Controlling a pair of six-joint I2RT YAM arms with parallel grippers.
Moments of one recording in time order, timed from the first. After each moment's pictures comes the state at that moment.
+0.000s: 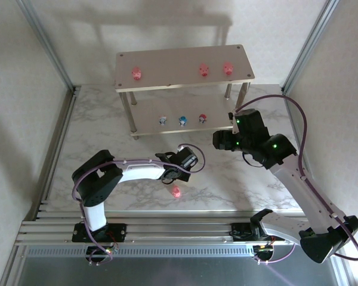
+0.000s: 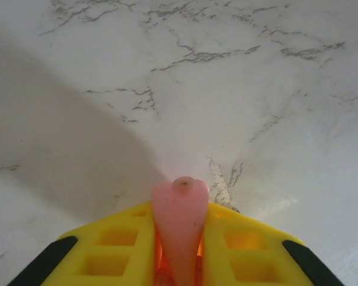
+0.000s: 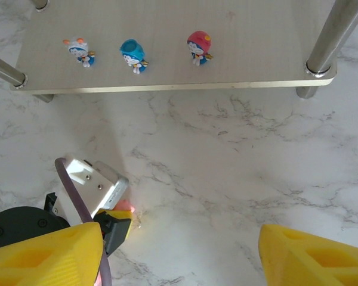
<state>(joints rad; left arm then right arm) -0.93 1.82 1.07 -0.36 -0.18 -0.58 0.55 1.11 1.25 -0.94 0.05 0.37</state>
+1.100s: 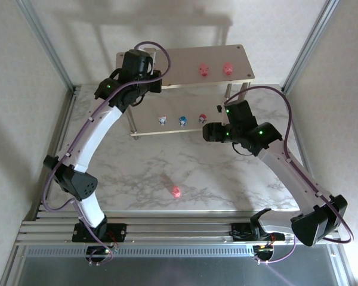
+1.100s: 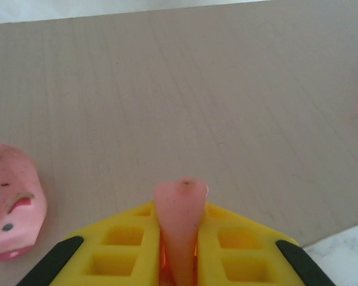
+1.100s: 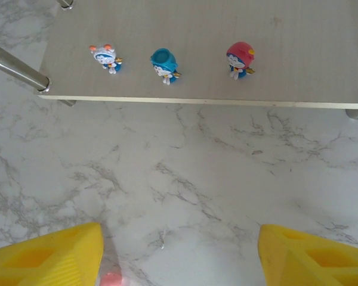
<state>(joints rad) -0.48 1.78 2.10 -0.83 -0.19 -0.25 0.55 1.27 1.32 -0.84 -0.05 0.35</state>
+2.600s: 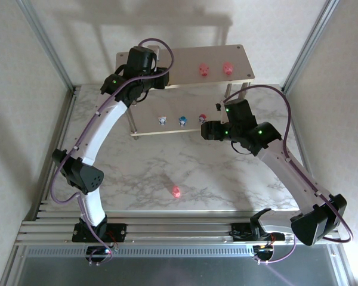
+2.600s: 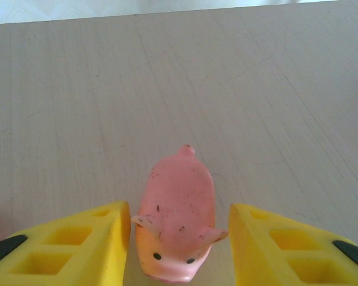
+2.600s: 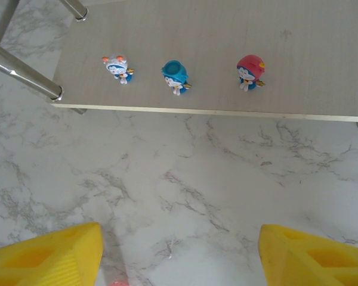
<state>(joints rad) -0.48 1.86 2.18 -0.83 -0.16 -0.27 0.55 1.27 1.32 -0.81 -0.06 0.35</state>
